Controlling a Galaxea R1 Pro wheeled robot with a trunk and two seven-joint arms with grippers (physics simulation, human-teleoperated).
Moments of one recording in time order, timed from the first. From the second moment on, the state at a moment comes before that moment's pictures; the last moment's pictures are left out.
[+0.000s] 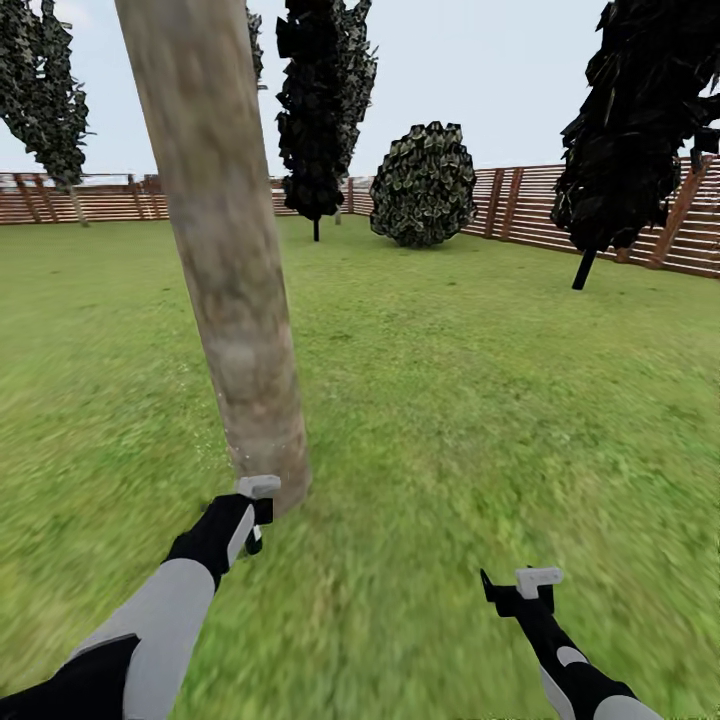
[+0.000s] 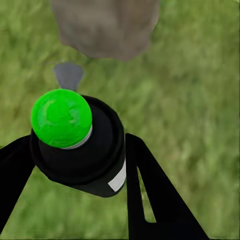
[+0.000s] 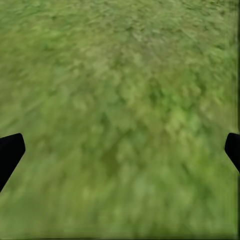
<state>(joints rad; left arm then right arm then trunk) -0.84 -0.10 0.28 -0.48 -0.20 0.47 0.11 -0.58 -0.10 -0.30 -0.17 0.31 -0.53 0.07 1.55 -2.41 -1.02</state>
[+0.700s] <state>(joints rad) -0.87 -0.11 0.28 -0.61 -0.21 0.61 0.11 -0.58 -0.10 -0.30 -0.17 0.31 -0.53 0.07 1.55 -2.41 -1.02</state>
